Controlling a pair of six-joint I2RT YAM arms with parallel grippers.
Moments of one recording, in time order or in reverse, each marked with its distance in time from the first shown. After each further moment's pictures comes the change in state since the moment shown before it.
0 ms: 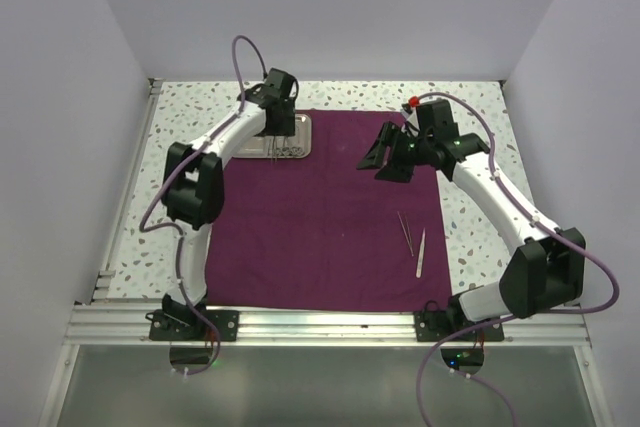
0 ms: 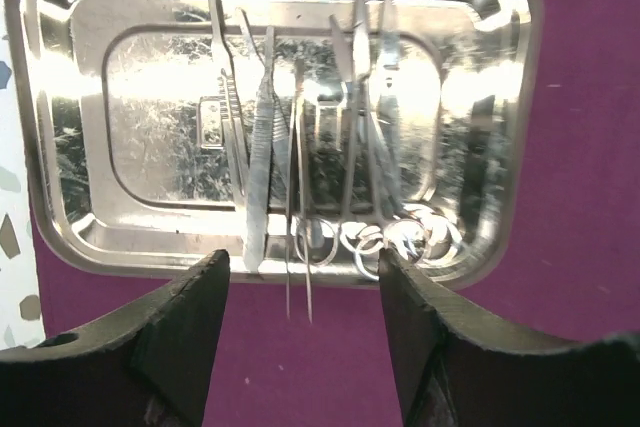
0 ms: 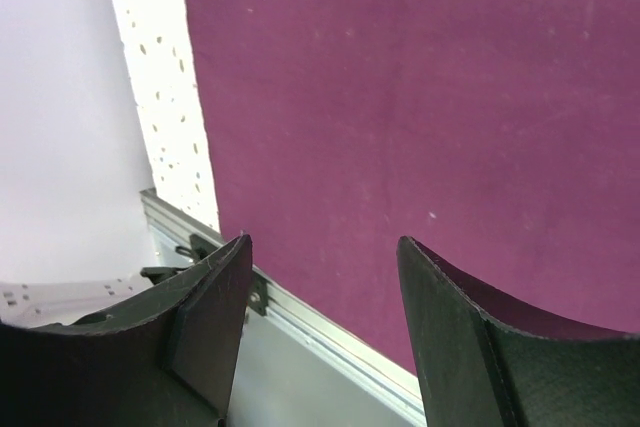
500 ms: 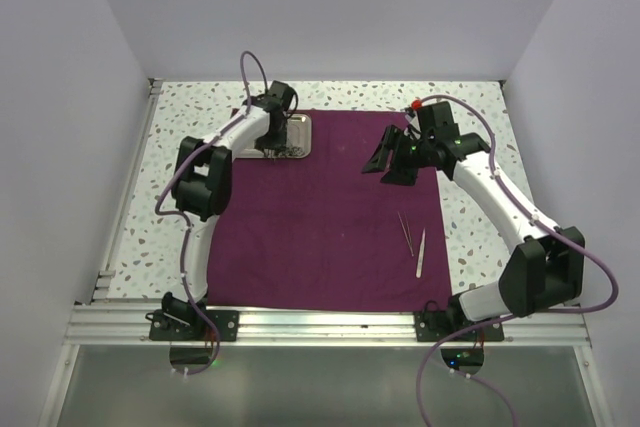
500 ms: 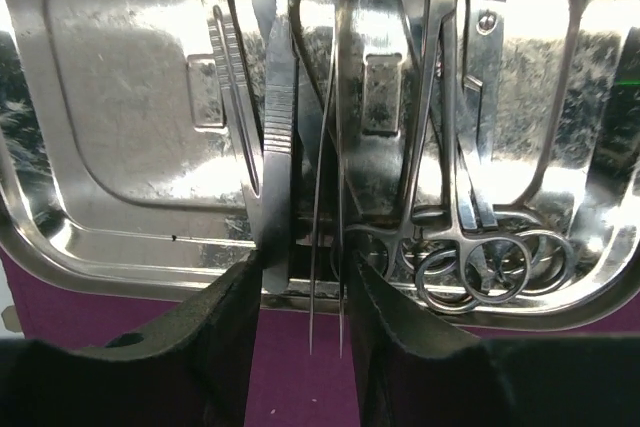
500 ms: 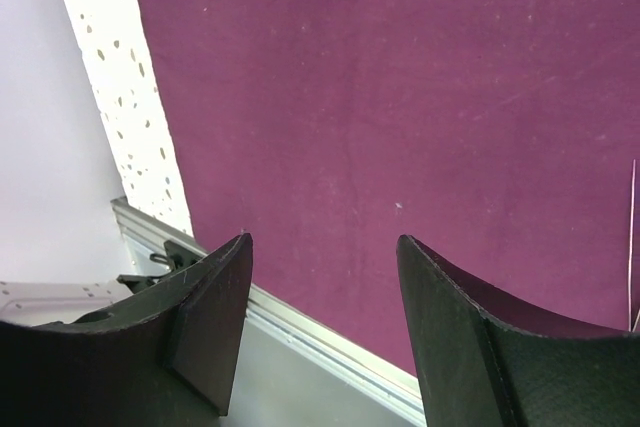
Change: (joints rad) left arm 0.026 0.162 0.053 -0.068 -0.022 0.049; right arm -0.010 0.005 0.000 -0.064 0.055 -0.032
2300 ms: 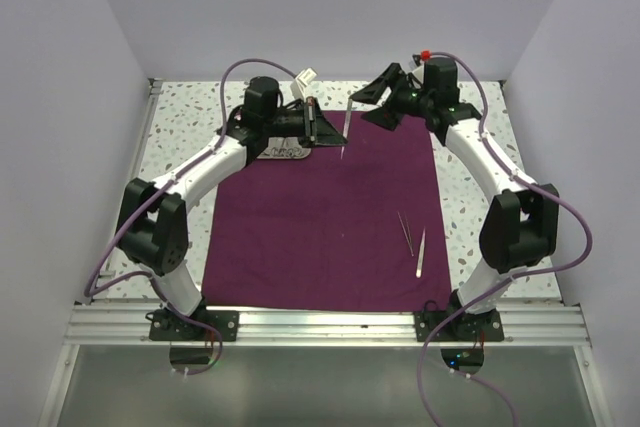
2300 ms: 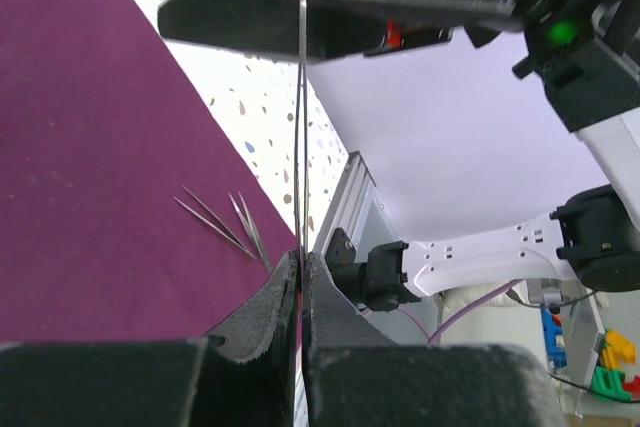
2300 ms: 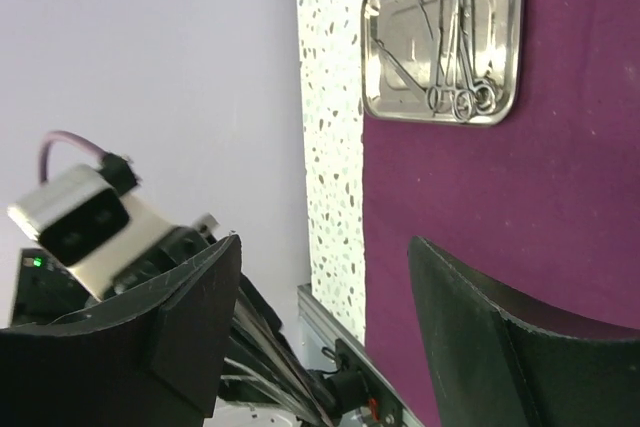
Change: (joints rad) left arm -0.080 -0.560 -0.538 0.798 1.165 -0.483; right arm -0.081 0.274 0.246 0.456 -0.195 0.357
